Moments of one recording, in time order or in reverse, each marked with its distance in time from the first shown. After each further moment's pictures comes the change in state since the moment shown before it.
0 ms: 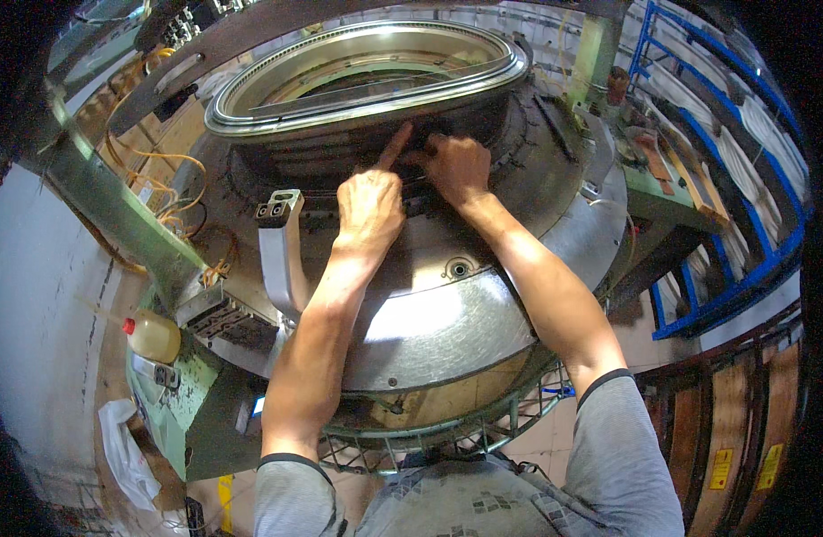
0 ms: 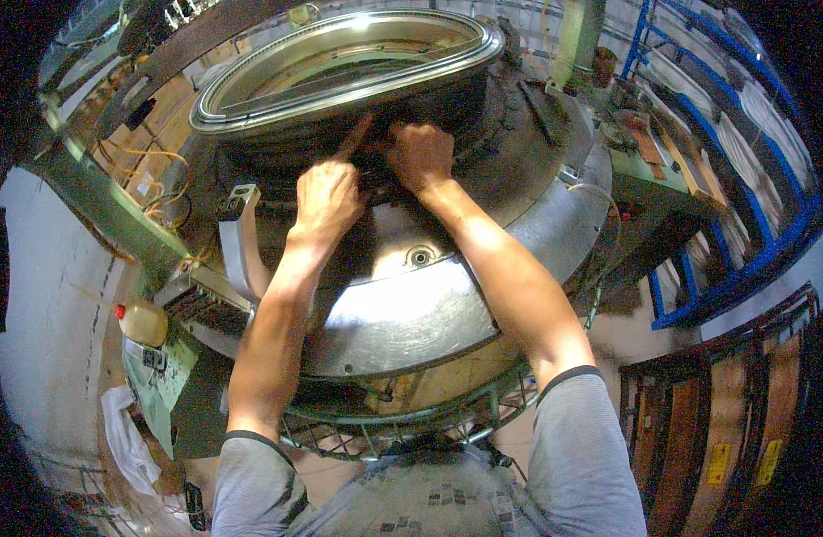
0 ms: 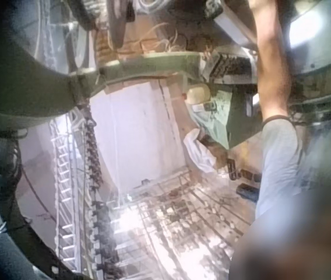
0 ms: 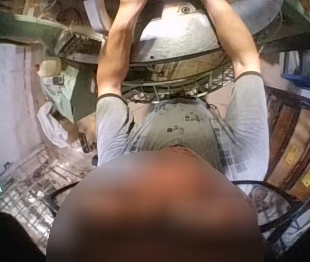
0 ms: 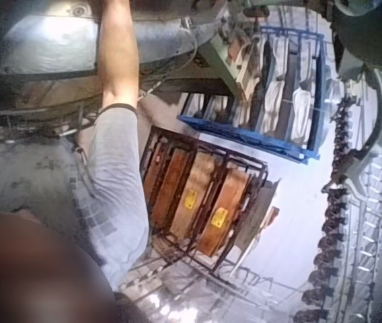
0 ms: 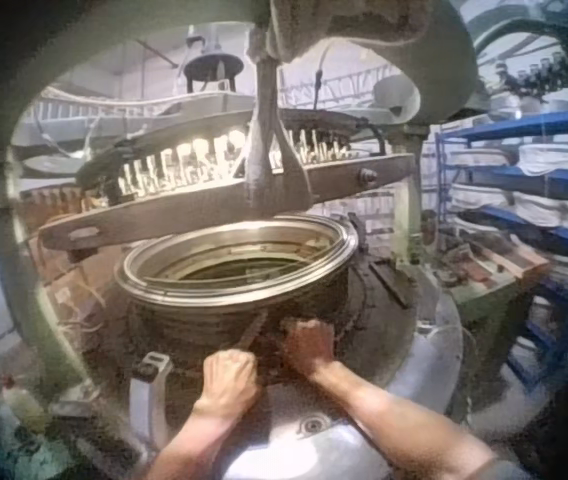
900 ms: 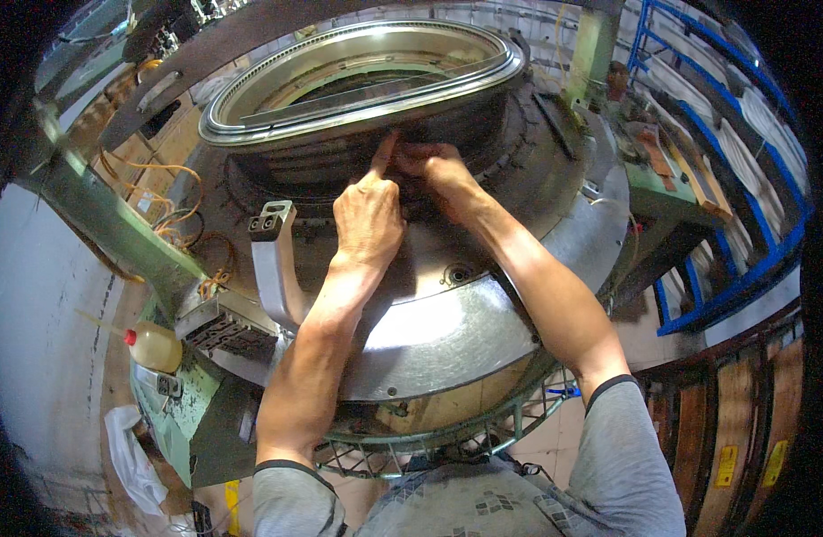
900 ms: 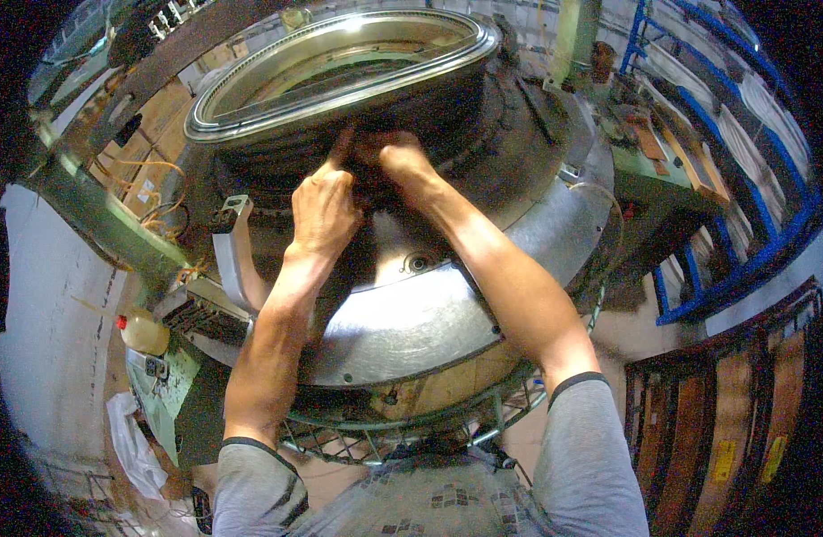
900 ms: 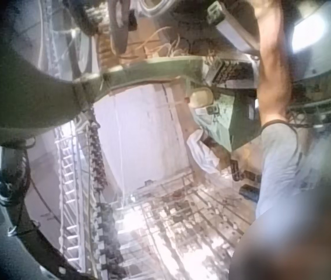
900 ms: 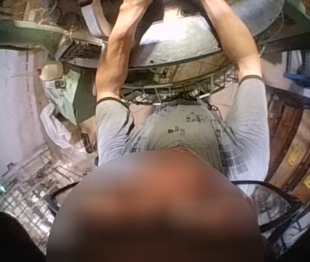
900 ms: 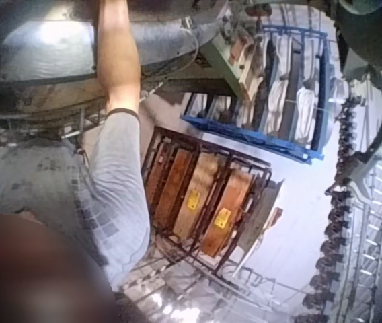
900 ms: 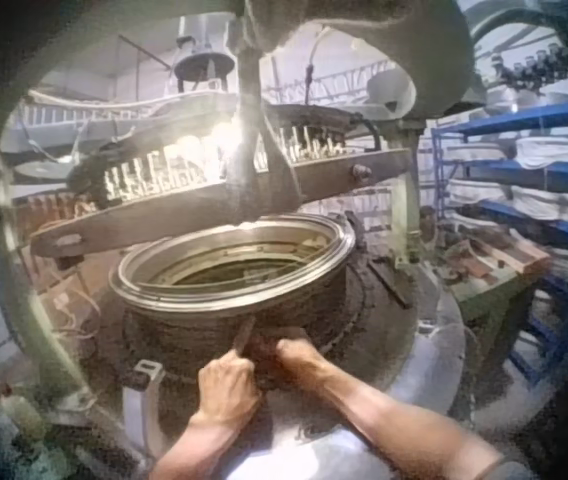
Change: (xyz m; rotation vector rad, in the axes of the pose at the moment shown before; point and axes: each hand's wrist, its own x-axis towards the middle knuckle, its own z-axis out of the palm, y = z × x) left_hand -0.009 0.011 -0.011 -0.124 0.092 -0.011; right_hand -0.004 -0.005 0.014 1.585 -0.474 0.657
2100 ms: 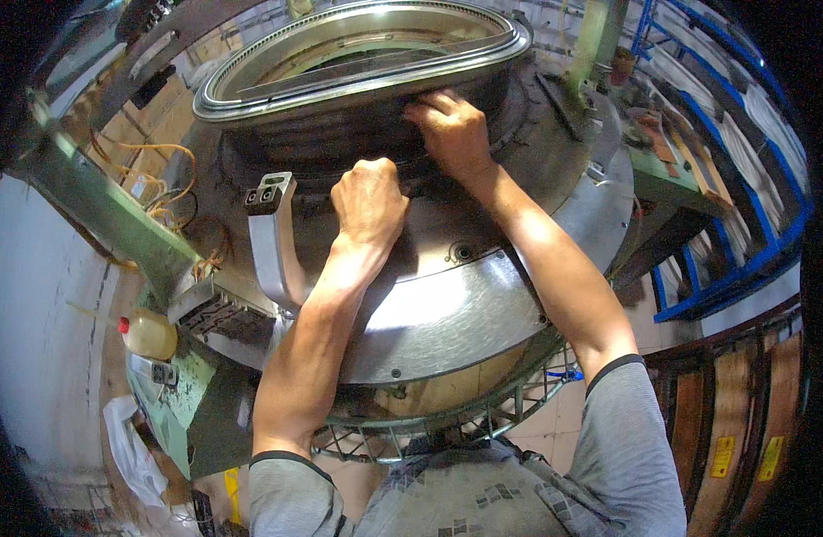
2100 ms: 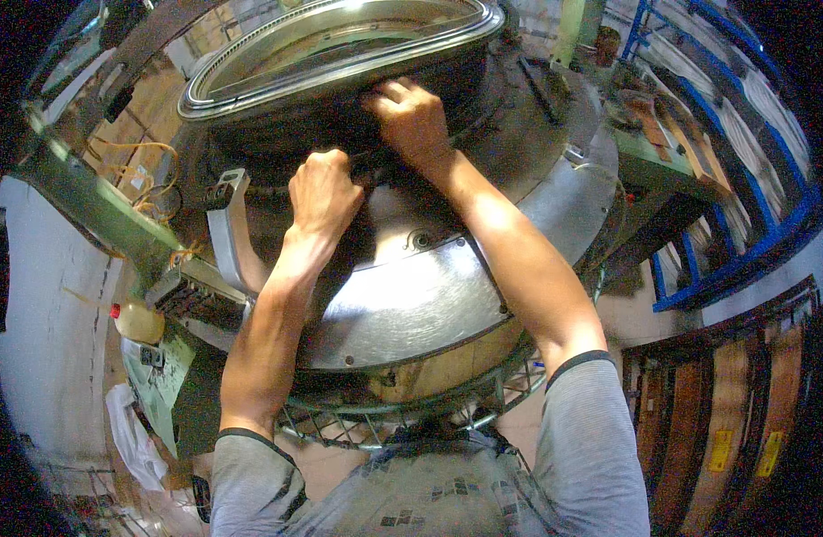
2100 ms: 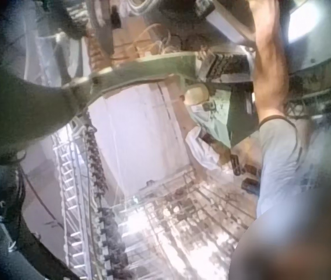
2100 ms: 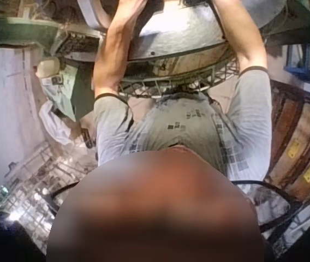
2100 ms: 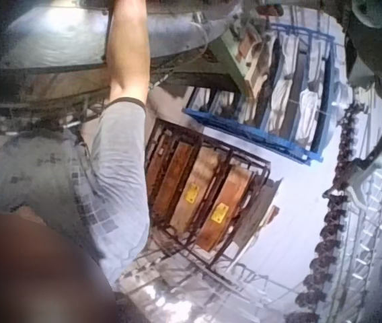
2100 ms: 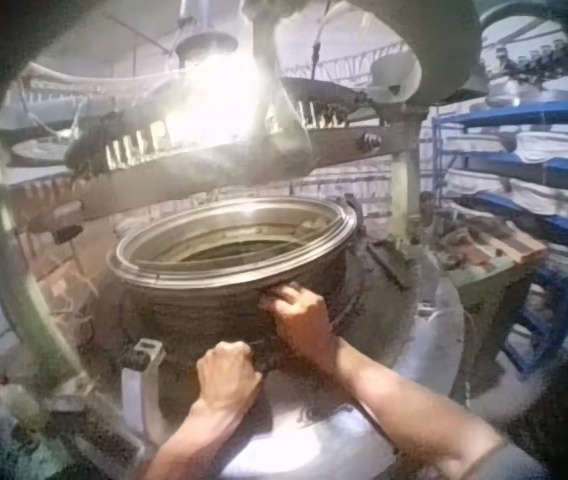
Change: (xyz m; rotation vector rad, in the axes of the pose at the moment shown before) left_hand -0.009 0.004 0.004 0.035 -0.075 -0.212; right_hand 0.006 -0.020 -0.010 -1.454 0.314 -1.313
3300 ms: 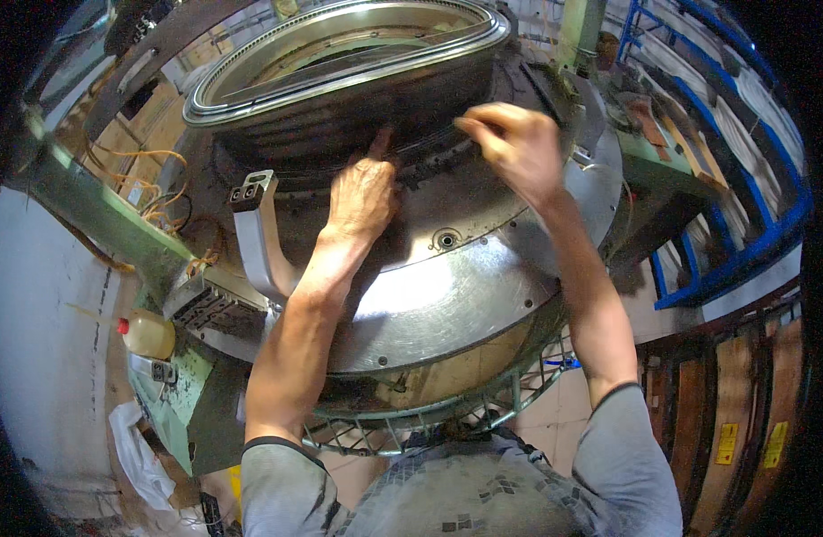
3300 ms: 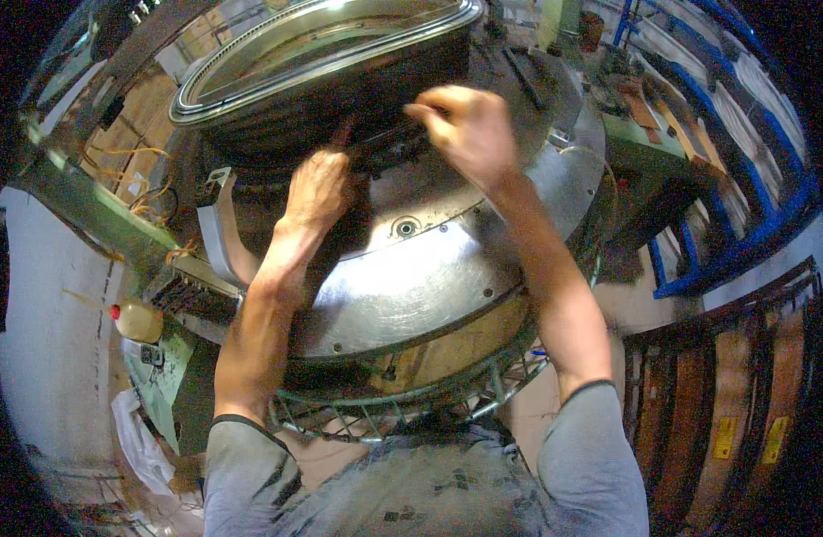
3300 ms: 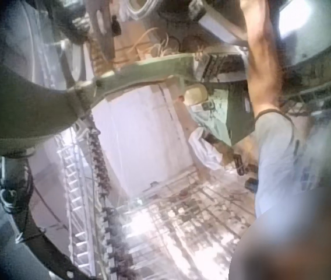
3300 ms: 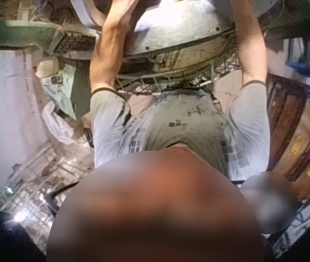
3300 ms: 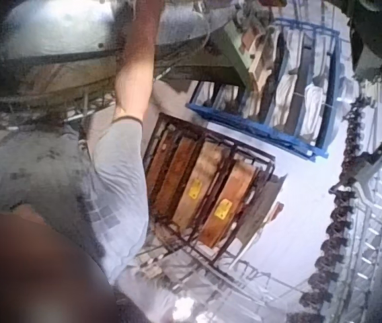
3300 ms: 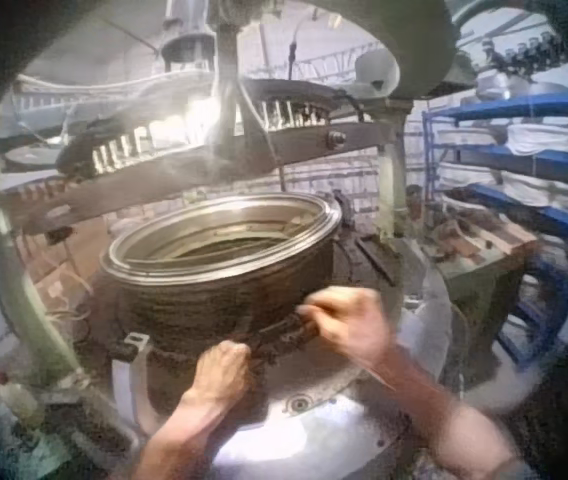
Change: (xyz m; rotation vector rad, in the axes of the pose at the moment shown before) left_hand 0.001 -0.007 0.015 -0.034 -0.114 0.295; right_hand -0.009 -0.001 -0.129 0.179 -0.219 0.395
